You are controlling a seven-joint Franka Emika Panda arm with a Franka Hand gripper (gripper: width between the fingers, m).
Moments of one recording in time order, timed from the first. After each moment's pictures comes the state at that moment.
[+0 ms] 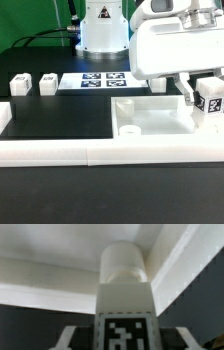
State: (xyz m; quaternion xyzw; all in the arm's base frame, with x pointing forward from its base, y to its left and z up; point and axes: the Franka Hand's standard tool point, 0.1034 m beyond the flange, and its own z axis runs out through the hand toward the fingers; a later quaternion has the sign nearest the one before) arm 0.621 0.117 0.068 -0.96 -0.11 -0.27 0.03
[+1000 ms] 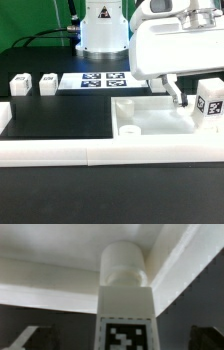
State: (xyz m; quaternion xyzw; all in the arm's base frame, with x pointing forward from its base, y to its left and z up) arm 0.620 0.116 0.068 -0.95 -0.10 -0.28 0.03
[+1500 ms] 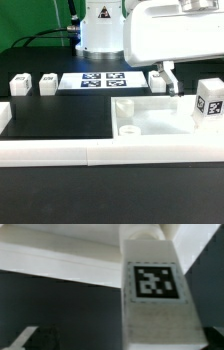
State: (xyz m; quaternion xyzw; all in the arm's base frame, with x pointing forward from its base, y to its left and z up) arm 0.641 0.103 0.091 -0.97 -0.10 -0.22 0.02
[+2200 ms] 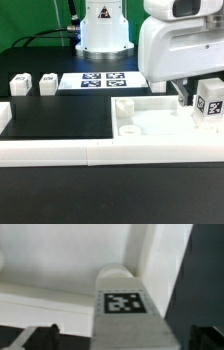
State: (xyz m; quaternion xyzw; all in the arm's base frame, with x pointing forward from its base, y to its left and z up) arm 0.640 0.115 0.077 -0.99 -0.09 0.03 0.04
